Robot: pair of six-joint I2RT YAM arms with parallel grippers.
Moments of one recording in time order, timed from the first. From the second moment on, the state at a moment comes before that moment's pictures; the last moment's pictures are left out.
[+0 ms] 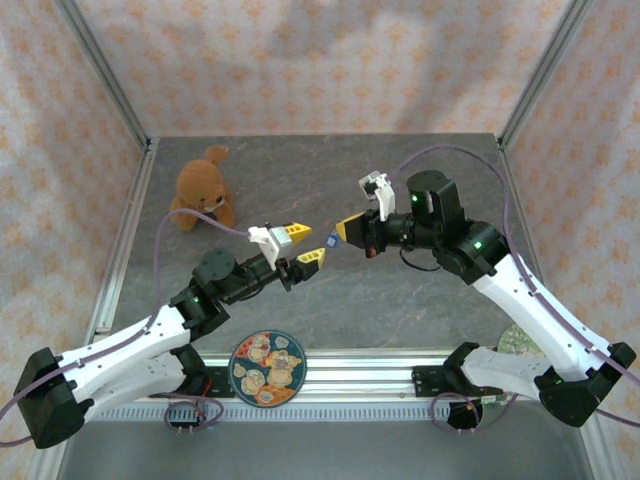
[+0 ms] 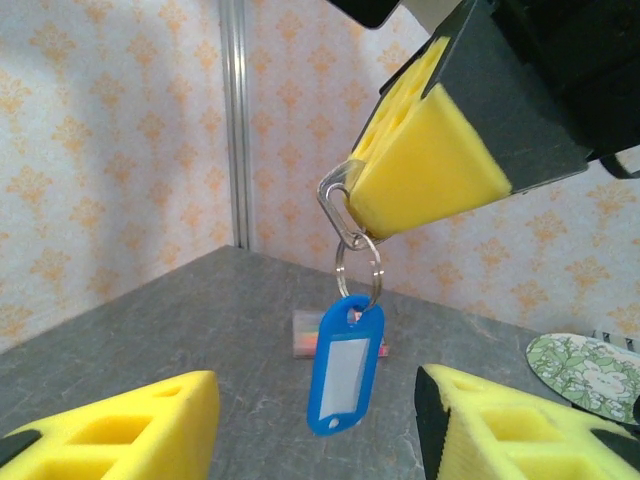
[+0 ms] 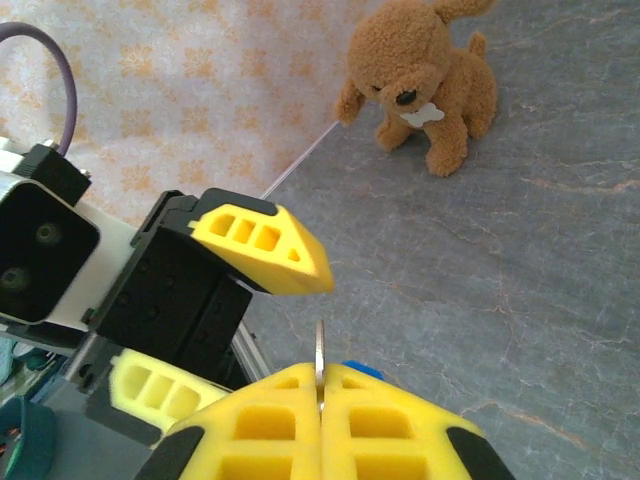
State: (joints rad) left arm -0.79 0.90 0.54 0.45 0.17 -0.03; right arm 0.68 1.10 1.26 -0.63 -0.50 0.32
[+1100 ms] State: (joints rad) left arm -0.79 1.15 0.63 0.68 0.20 0.12; right arm 0.68 1.10 1.28 -0.64 -0.54 0.32
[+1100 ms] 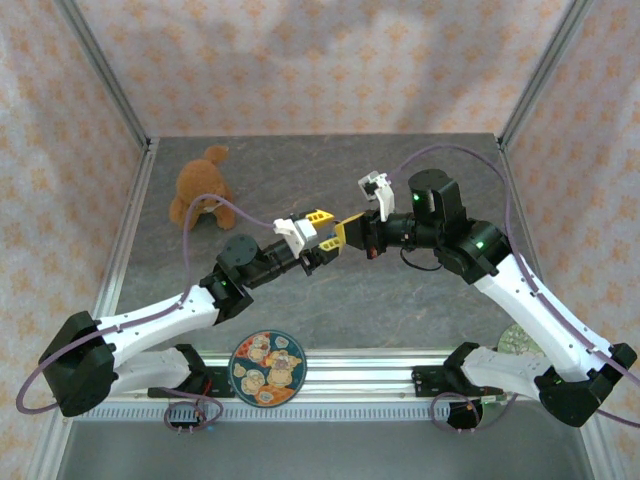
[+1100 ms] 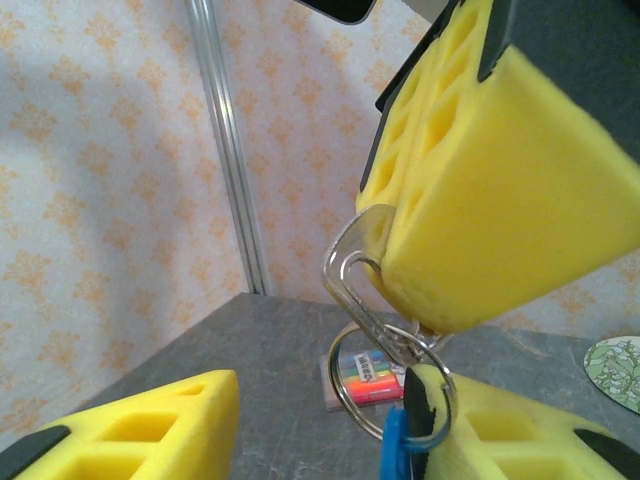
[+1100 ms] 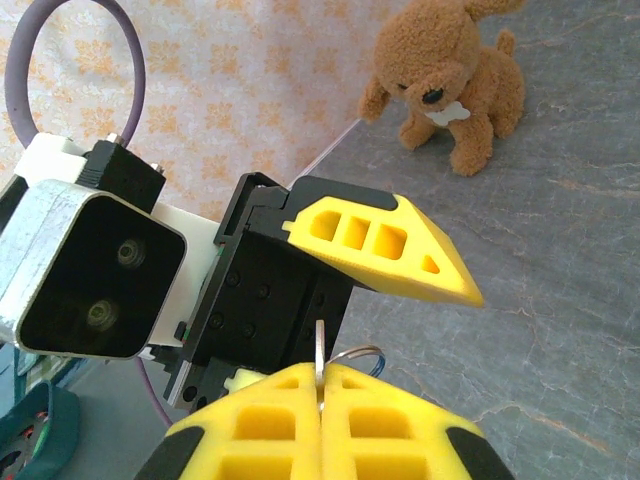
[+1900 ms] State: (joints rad) left arm -0.79 1.15 0.63 0.73 0.21 0.13; right arm 0.68 1.09 1.28 -0.64 -0.54 0.34
